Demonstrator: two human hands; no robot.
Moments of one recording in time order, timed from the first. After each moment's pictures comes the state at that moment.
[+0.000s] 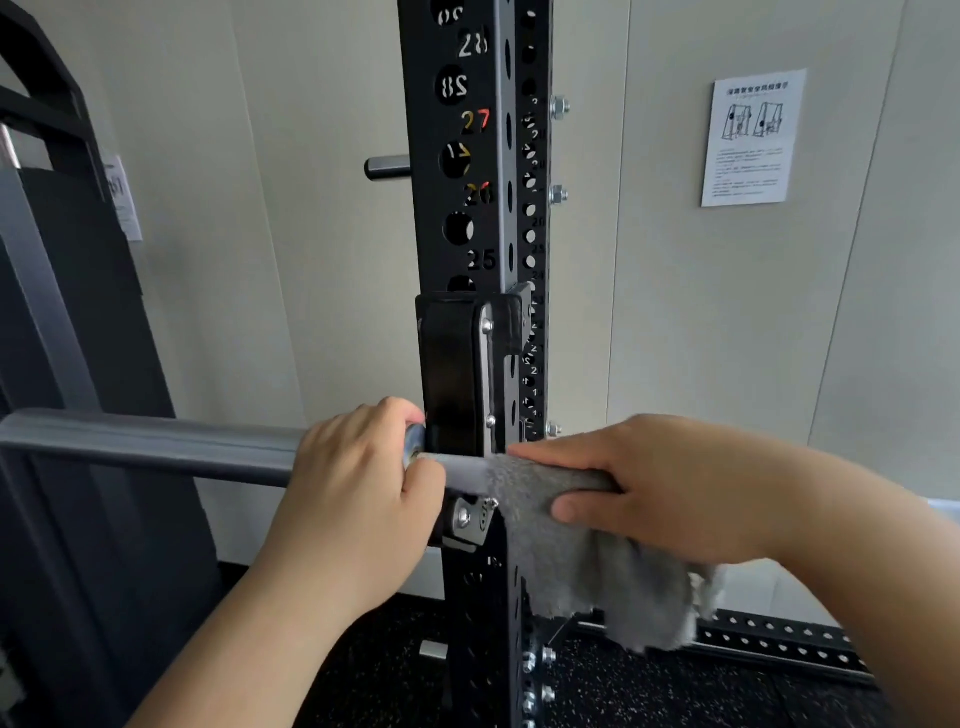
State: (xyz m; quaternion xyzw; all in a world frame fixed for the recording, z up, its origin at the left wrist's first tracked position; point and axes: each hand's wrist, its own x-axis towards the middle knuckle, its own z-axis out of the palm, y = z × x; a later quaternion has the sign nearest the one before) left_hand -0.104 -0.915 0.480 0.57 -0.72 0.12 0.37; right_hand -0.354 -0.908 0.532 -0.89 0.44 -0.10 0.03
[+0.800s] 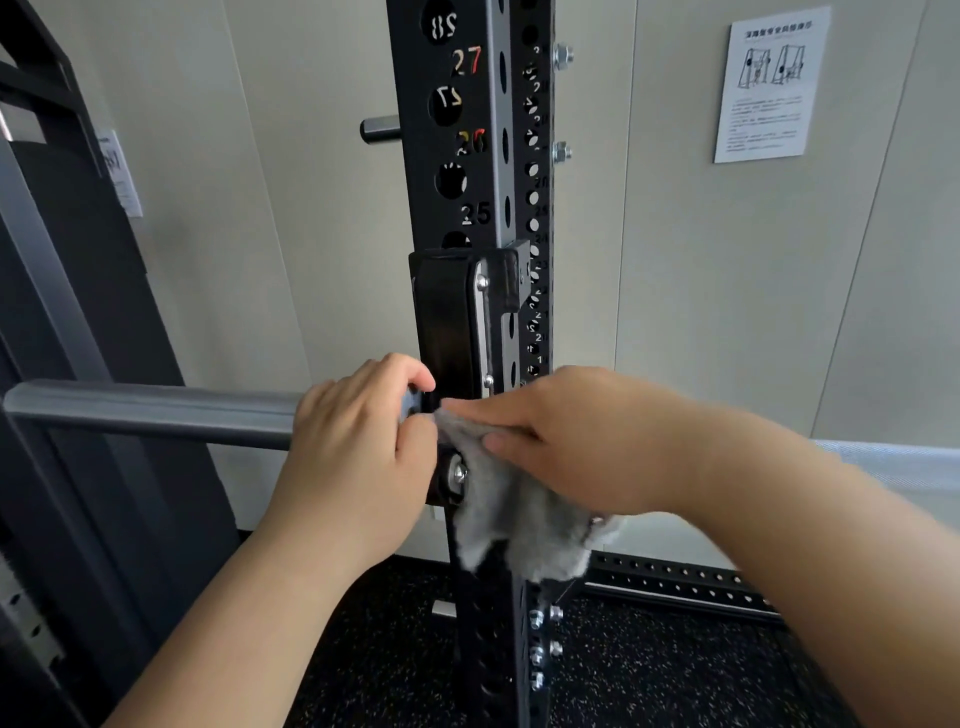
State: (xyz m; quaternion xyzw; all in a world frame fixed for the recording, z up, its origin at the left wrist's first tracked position) left_hand -0.112 -0.908 0.482 0.55 -0.72 0.09 0.41; right_hand -0.321 -0.926 0.521 -0.91 0.39 -0.15 -0.05
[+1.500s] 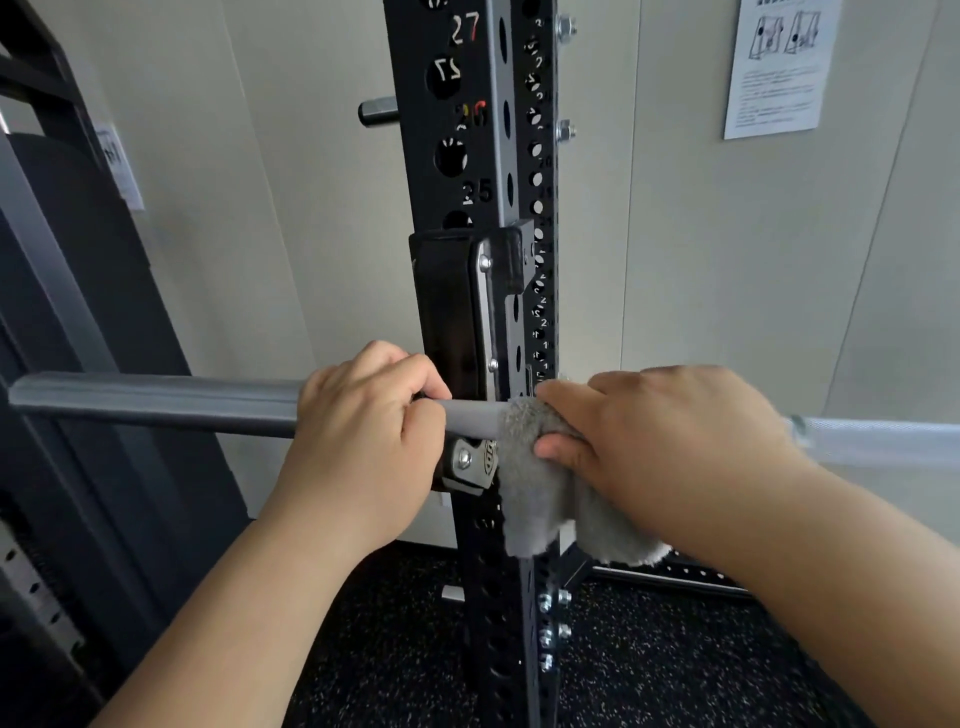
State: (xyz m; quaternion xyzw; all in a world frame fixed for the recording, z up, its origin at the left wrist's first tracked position) left_hand -0.112 -0.914 0.482 0.55 -0.73 0.07 0.41; right_hand -0.343 -0.899 0.497 -0.83 0.48 -0.11 -0.26
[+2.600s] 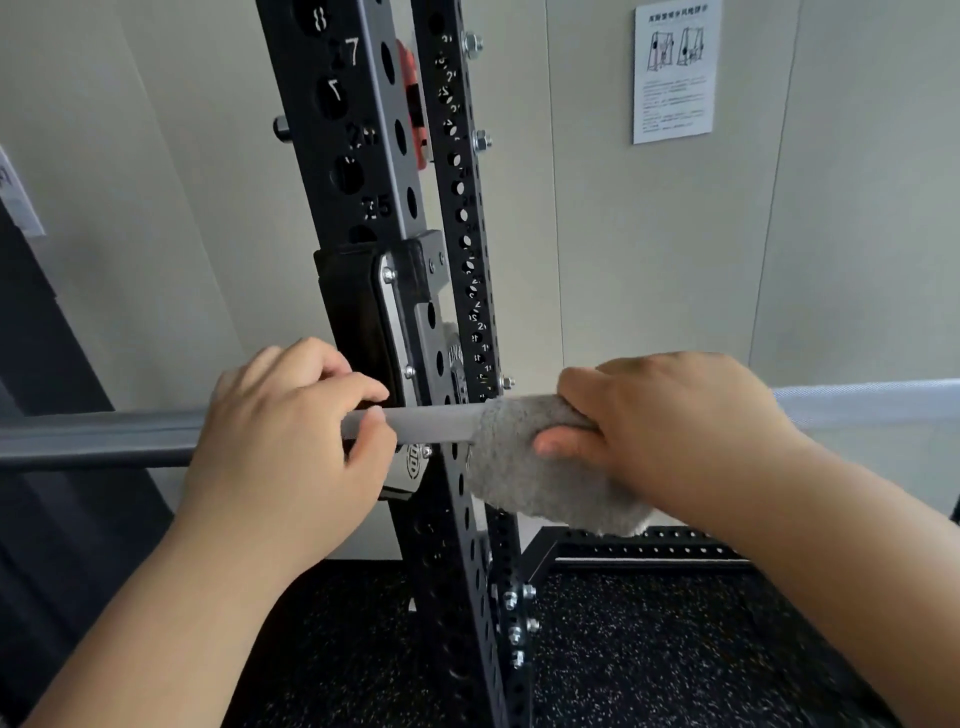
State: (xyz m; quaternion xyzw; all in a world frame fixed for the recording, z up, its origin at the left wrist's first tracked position) left_hand -0.121 -0.902 0.490 0.53 -0.75 0.21 0.33; right_hand -0.397 -0.883 0.496 -0.78 0.55 -0.13 -0.25
